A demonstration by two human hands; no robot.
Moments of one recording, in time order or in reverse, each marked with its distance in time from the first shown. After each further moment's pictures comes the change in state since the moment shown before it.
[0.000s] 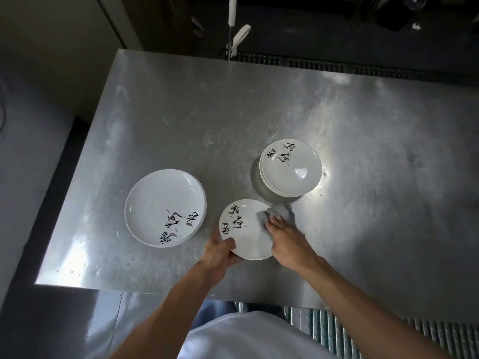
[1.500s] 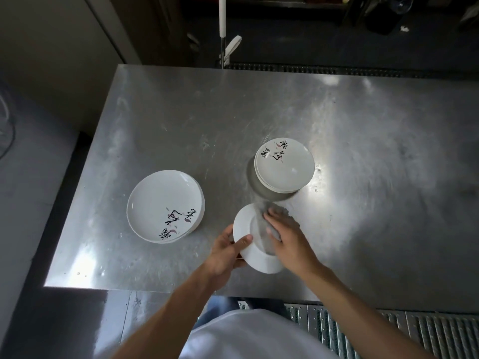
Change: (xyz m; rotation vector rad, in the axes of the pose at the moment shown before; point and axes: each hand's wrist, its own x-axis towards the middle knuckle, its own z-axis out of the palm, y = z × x) left_hand -0.023 -0.014 0.007 0.132 -0.234 0.121; right_hand -0.044 -0.014 -0.016 0.465 0.283 -0.058
